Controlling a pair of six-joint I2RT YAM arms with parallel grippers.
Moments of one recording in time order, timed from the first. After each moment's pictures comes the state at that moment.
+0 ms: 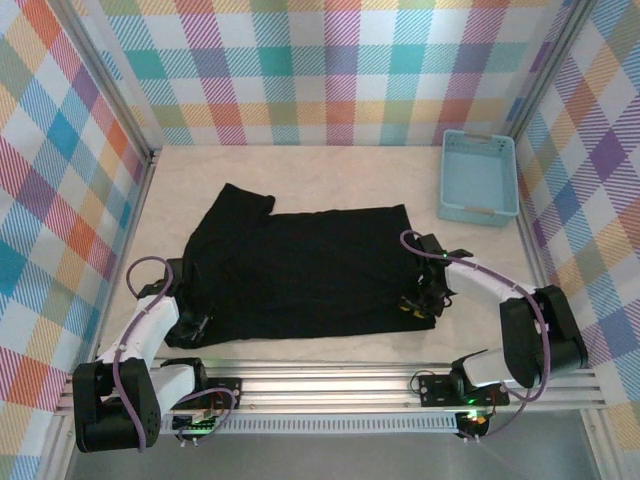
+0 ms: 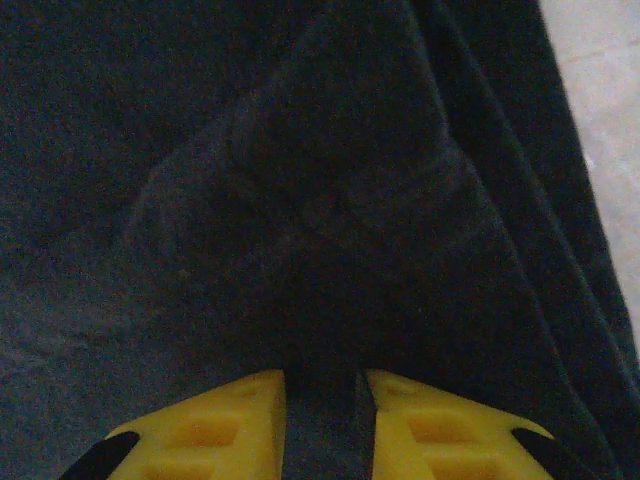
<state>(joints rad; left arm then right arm) 0.09 1.06 0.48 -0.83 0.03 -1.04 0.35 1.39 0.68 -0.77 -0.19 0.77</state>
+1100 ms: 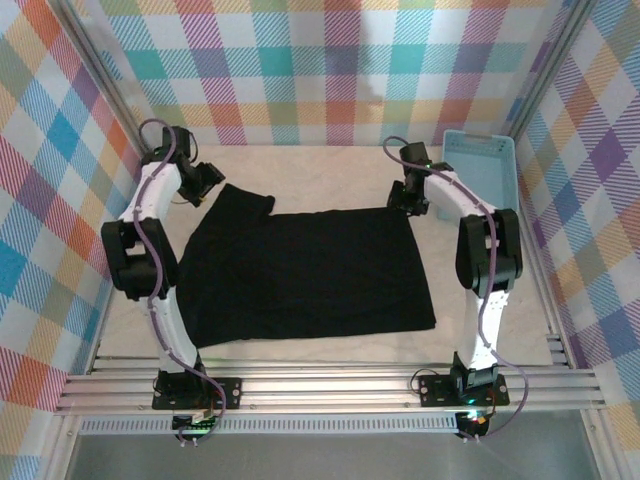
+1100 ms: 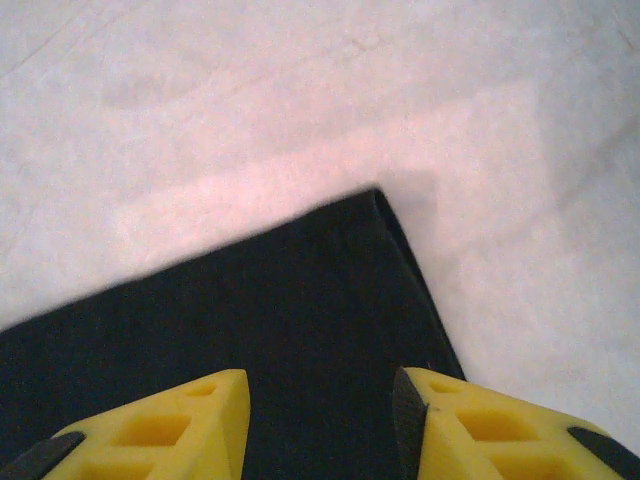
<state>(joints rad) 0.09 2.06 1.82 -0.84 0.18 -0.68 0.23 2.07 1.66 -0.74 0.01 0.48</state>
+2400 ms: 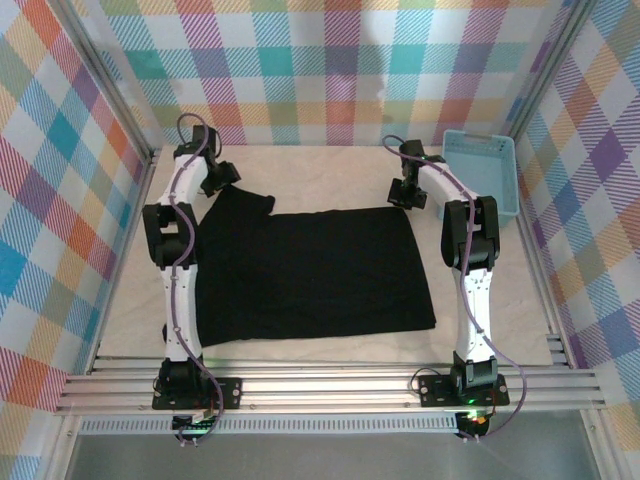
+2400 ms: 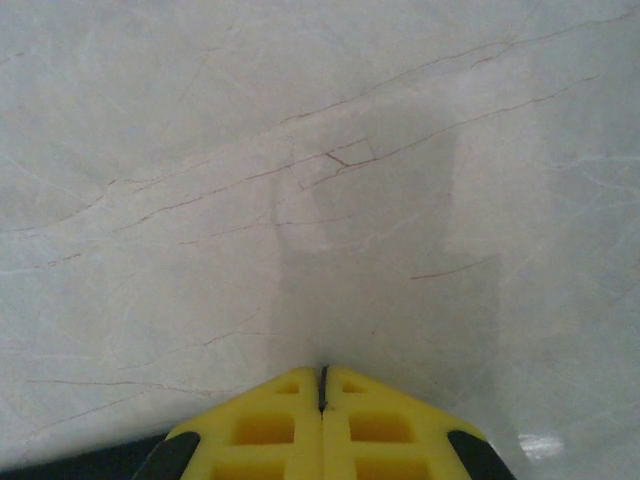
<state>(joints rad) 0.03 2.53 2.32 -0.91 0.06 -0.48 0.19 2.36 1.95 -0.84 -0.02 0.43</state>
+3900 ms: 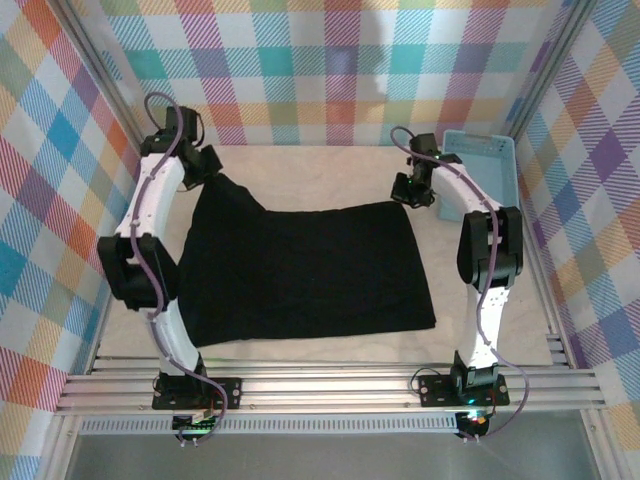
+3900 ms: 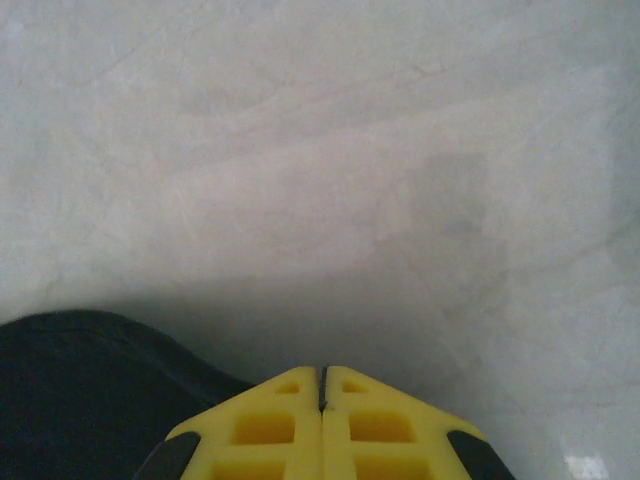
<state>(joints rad) 0.00 1.87 1.86 -0.97 0.02 -0.51 0.18 2.06 1.72 -0.79 -0.15 0.41</state>
